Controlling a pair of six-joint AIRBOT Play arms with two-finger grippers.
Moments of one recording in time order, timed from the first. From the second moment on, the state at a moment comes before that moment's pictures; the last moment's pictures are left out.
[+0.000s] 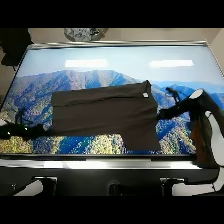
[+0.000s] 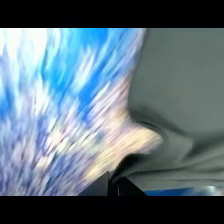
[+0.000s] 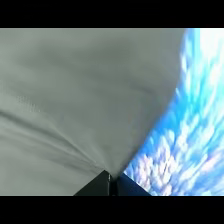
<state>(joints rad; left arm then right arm) 0.48 -1.19 0.81 1.09 -1.20 -1.23 -0.23 -1.59 1.27 -1.04 1.30 0.90</state>
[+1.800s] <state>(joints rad) 0.32 -1.52 1.39 1.10 -1.00 -1.32 -0.23 -1.68 1.66 -1.09 1.08 0.98</state>
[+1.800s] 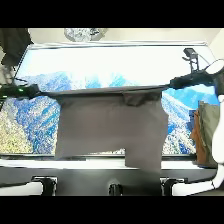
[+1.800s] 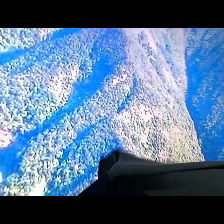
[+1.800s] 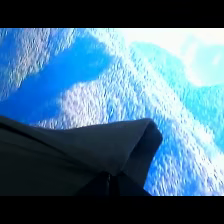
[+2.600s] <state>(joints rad) 0.31 -1.85 1.62 1.06 -1.44 -1.33 -0.23 -1.78 1.57 -1.18 1.28 0.99</state>
